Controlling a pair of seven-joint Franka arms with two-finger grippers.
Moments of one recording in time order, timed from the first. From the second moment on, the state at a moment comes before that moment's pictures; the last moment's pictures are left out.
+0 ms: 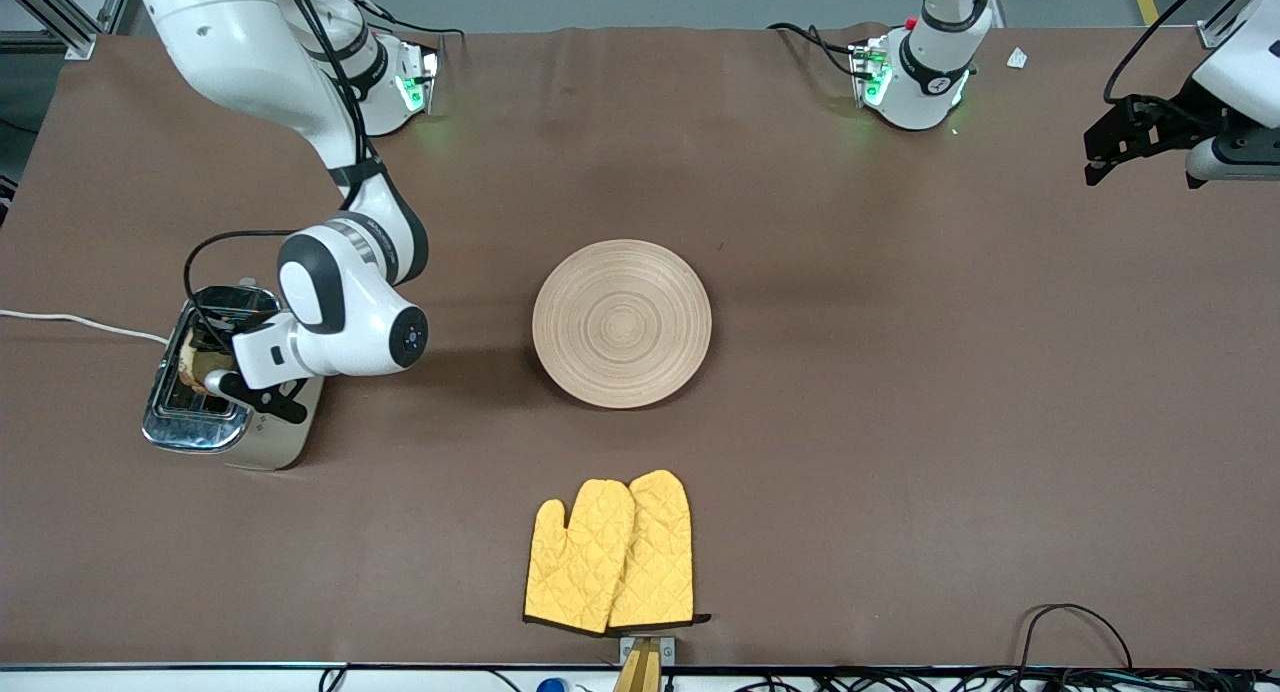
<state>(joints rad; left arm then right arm) 0.01 -0.12 -0.13 -1.61 0.05 1.49 0.01 0.32 0.52 0.01 -1.73 -1.02 1.45 0.90</state>
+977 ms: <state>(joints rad) 0.01 -0.11 -0.13 -1.60 0.05 1.49 0.03 0.16 0.26 0.00 -1.39 -0.19 1.42 0.58</state>
